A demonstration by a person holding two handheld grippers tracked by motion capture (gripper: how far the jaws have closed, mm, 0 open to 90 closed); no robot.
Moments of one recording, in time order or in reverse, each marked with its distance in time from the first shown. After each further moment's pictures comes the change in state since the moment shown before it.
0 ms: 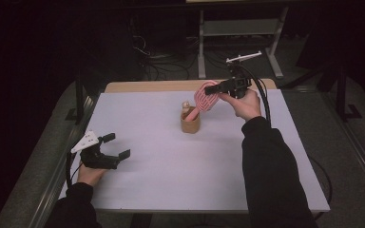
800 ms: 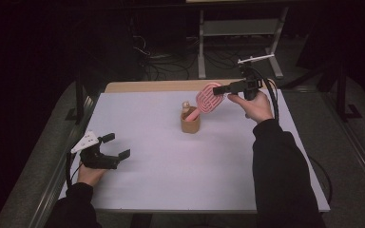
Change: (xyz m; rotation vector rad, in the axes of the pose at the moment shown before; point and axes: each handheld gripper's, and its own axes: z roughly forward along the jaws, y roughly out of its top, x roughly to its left) left arm -0.001 0.000 0.000 0.006 0.006 0.006; right arm -0.015 -0.011 -0.024 -0.038 -0.056 -0.012
